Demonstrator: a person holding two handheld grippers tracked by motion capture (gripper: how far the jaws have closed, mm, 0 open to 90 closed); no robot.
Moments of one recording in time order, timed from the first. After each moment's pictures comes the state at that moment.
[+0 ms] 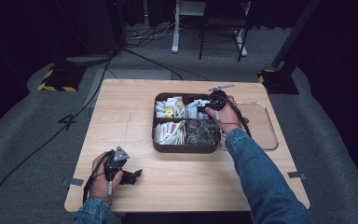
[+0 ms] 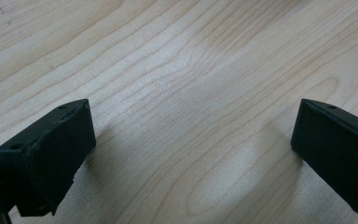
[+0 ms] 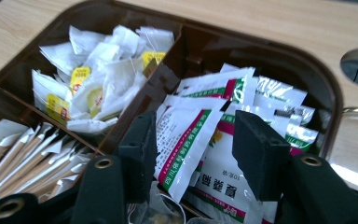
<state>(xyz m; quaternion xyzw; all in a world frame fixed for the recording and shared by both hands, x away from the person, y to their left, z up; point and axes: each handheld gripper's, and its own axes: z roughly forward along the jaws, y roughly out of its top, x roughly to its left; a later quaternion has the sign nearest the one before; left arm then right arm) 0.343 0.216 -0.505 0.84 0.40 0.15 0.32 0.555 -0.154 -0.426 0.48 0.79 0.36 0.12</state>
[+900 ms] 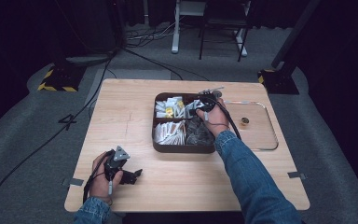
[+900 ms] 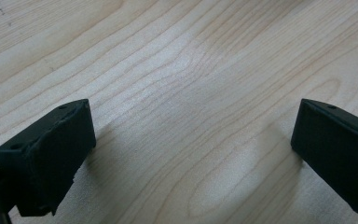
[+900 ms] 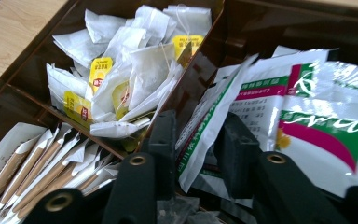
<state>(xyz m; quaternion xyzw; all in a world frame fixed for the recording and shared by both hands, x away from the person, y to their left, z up) 0.343 0.216 -0.505 0.84 0.40 0.14 0.32 0.560 -0.122 -0.443 0.49 0.80 0.35 0.07</state>
